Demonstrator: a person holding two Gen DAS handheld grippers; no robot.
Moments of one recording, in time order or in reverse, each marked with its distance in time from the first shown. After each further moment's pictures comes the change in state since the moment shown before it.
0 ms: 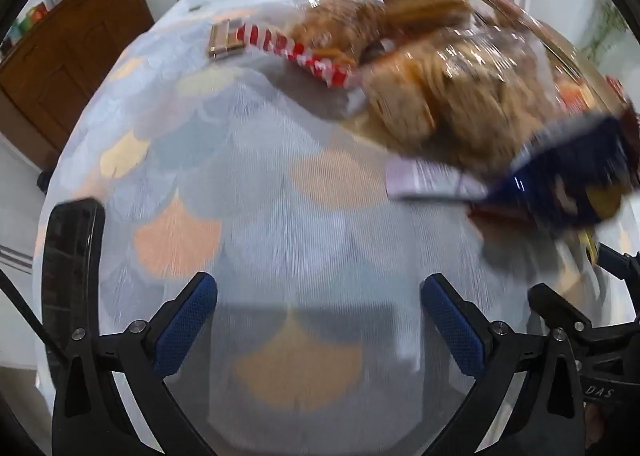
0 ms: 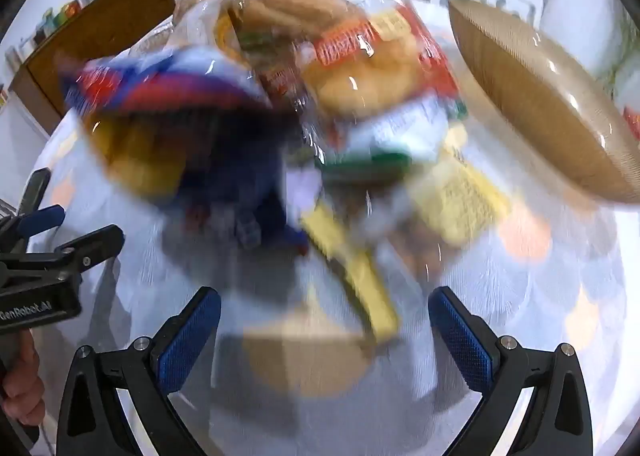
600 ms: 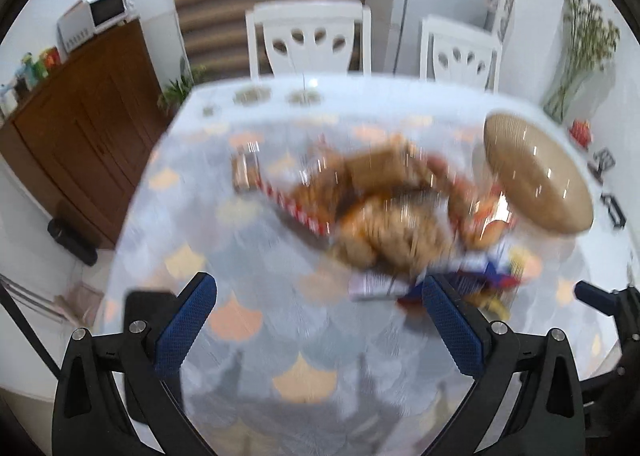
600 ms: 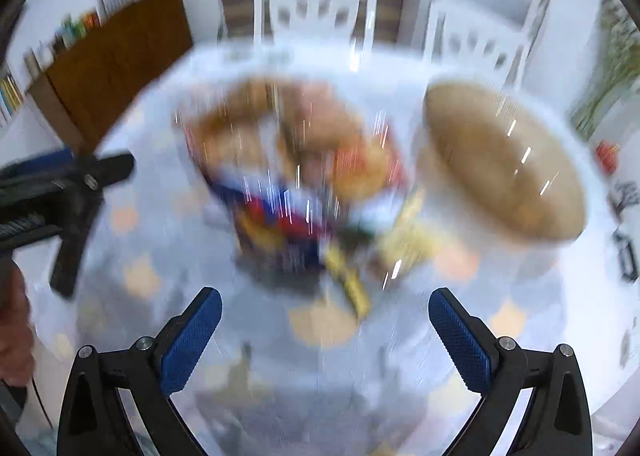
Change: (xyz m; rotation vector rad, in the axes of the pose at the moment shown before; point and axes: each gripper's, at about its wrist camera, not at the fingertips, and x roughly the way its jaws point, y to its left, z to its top) left arm -0.137 0.003 0.056 0.014 -0.244 -0.020; right arm -0.098 0.030 0.021 -0.048 -0.125 -0.045
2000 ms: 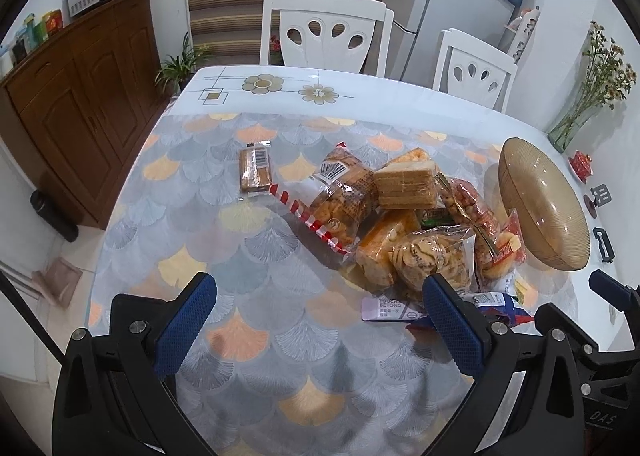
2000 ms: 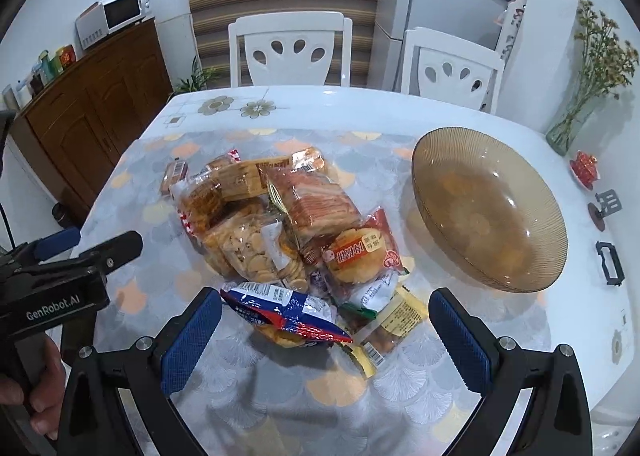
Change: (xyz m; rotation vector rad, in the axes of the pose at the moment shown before) left arm 0.042 0.043 0.013 -0.099 0.056 -0.073; right arm -0.010 0.006 0.049 0.083 -0.046 -0.063
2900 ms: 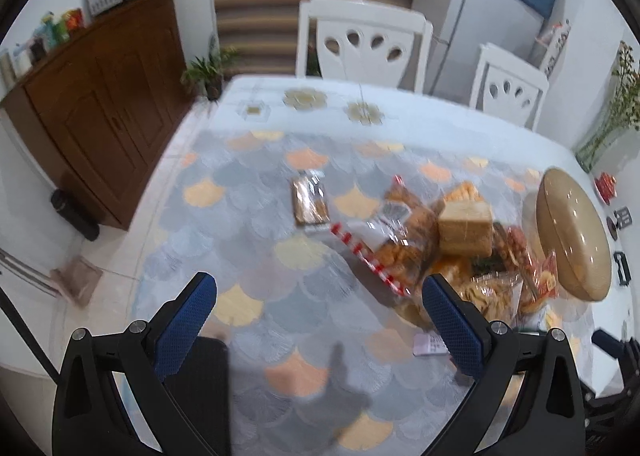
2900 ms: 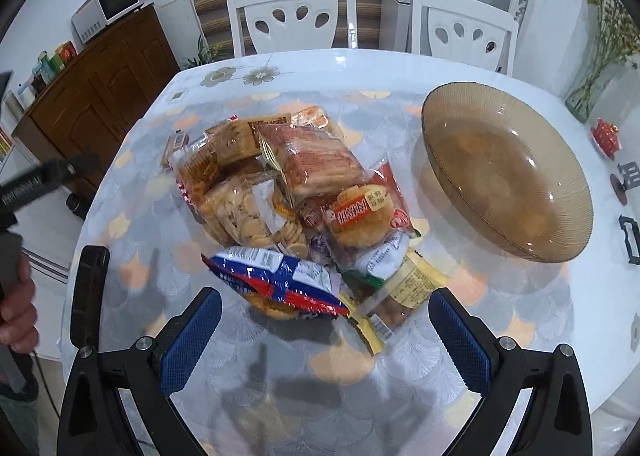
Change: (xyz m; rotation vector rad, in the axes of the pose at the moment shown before) left arm 0.013 0.042 0.038 -0.033 0.021 0.060; right arm 0.023 -0.018 -0.008 0.036 0.115 0.092
